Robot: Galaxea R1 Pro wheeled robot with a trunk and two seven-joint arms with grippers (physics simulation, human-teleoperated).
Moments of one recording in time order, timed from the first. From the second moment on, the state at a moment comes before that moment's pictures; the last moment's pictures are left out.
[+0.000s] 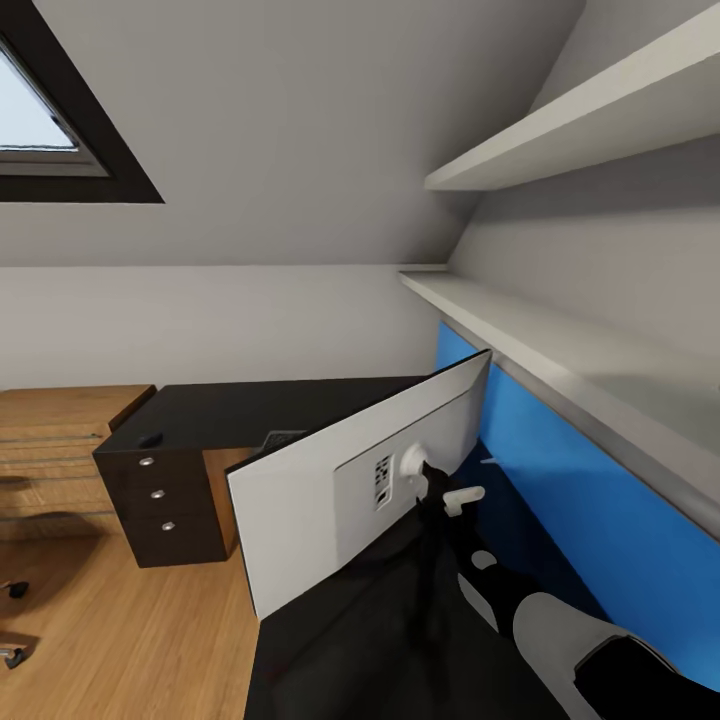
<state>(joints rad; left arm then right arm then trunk) -0.11 0.00 0.02 -0.07 0.17 -0.86 0.00 -0.81 0.03 0.48 -0.17 -0.23 -0.43 -0.11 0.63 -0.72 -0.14</state>
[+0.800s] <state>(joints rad) -0.11 0.00 0.02 -0.07 0.17 -0.86 0.00 -0.81 0.03 0.48 -0.17 -0.23 -0.43 -0.11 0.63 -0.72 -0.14</state>
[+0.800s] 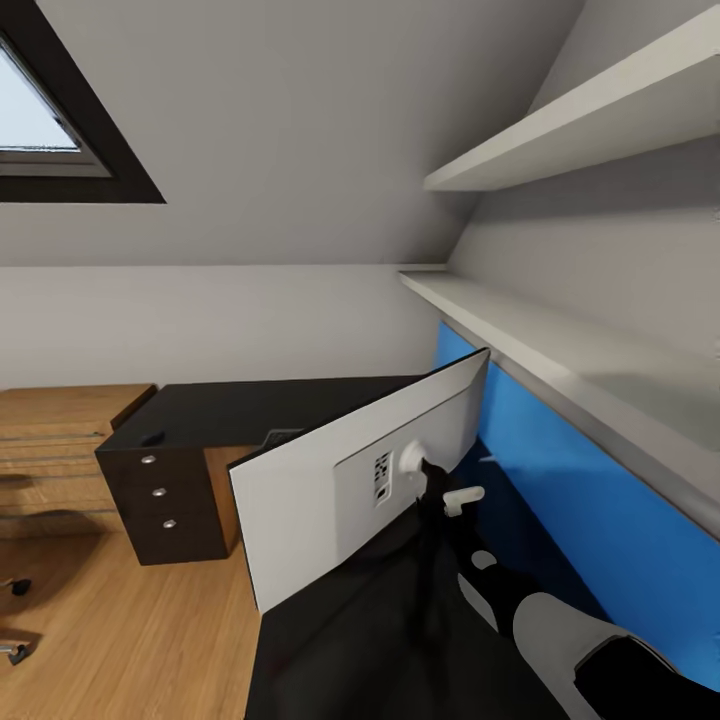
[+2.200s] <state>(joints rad) -0.11 0.00 0.02 -0.07 0.17 -0.85 0.00 -0.81 0.04 0.48 -0.17 -0.24 -0.43 -0.11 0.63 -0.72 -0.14</state>
